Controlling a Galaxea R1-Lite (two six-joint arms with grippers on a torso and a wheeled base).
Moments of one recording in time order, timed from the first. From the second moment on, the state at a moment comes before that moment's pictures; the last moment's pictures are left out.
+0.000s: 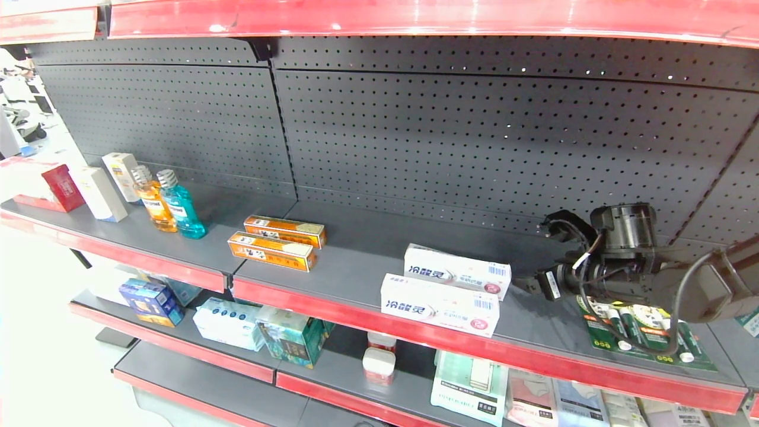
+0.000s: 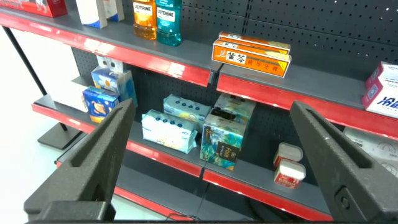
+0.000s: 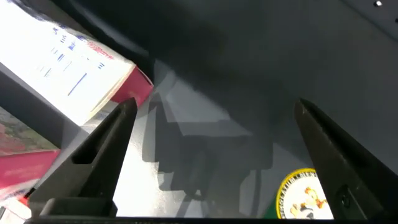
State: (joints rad) left arm 0.00 0.00 0.00 -0.03 0.09 -0.08; right arm 0.12 1.93 -0.79 -0.48 0.05 -0.25
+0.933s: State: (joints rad) left arm 0.00 0.00 0.00 -0.03 0.09 -0.08; right arm -0.02 1.12 -0.27 -0.44 0.07 -0.25
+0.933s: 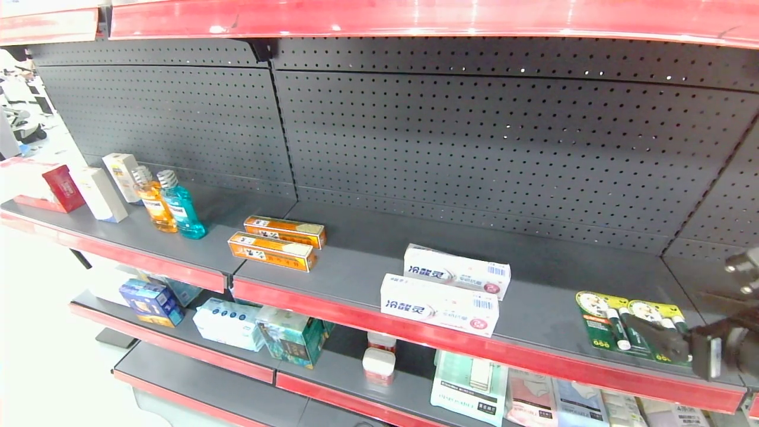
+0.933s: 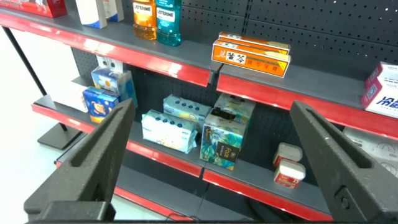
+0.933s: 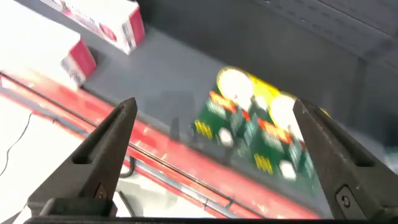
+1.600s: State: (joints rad) left arm 0.00 0.00 0.00 -0.03 0.09 -0.08; right arm -0.09 0.42 -0.13 -0.14 0.13 -0.18
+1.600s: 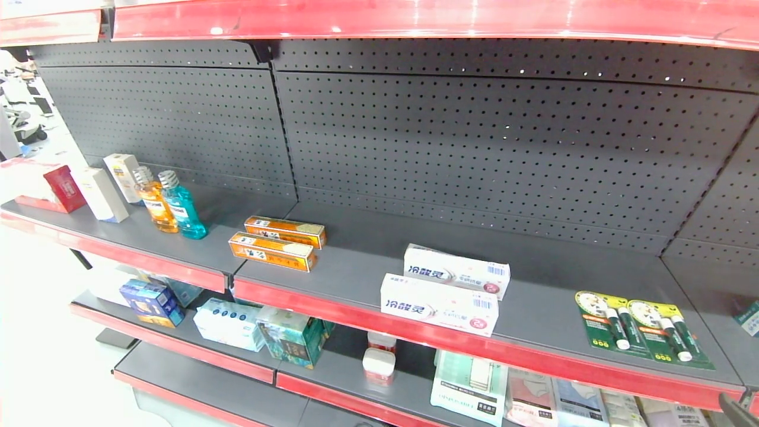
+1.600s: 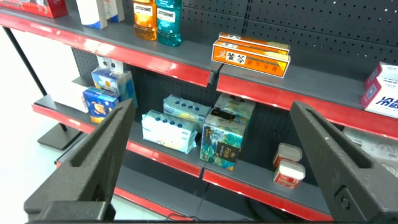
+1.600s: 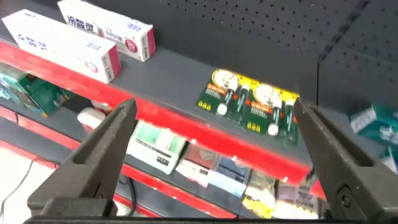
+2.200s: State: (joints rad) left arm 0.00 0.00 0.00 0.00 0.00 0.02; right arm -0.09 0.10 -0.01 0.00 0.00 0.00
